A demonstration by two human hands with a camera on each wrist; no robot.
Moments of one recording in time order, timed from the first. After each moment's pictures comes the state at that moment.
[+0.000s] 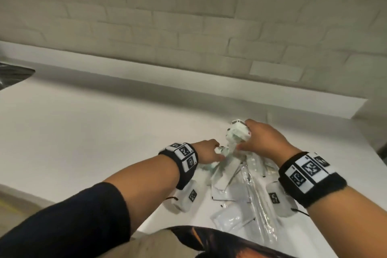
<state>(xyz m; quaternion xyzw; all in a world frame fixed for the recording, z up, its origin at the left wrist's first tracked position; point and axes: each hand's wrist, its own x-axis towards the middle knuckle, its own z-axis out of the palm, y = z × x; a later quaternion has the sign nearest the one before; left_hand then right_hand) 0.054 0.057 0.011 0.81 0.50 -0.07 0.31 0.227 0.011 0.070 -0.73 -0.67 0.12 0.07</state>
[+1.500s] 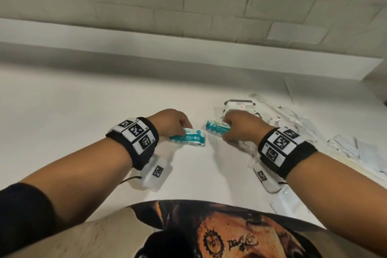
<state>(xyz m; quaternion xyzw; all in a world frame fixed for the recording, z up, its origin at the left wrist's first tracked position) -0.119 0.135 0.003 0.82 0.49 -0.05 0.30 0.093 0.067 0.013 -0.74 -0.65 0.17 -0.05</state>
